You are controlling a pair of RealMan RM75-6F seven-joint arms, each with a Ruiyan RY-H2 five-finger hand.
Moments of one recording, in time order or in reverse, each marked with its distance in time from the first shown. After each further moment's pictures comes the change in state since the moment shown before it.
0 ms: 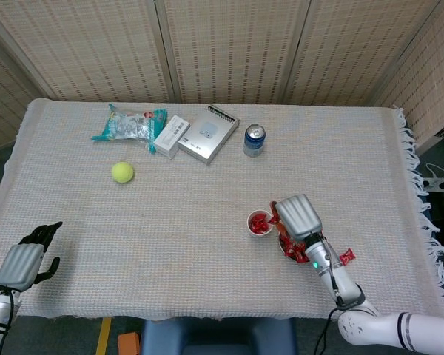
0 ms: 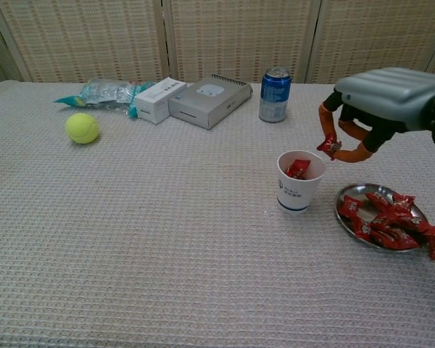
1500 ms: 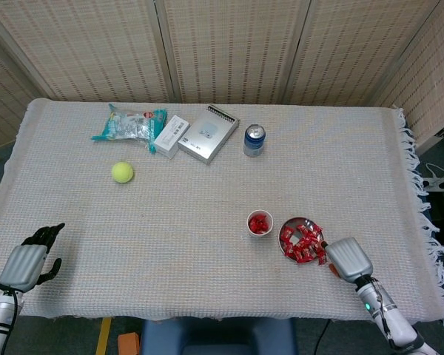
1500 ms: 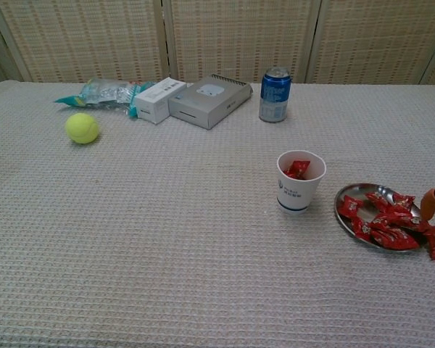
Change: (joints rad) left arm -0.002 -0.013 0.002 -0.003 -0.013 -0.007 0.042; right arm -0.227 0.116 -0.337 0.168 -0.255 0.077 0.216
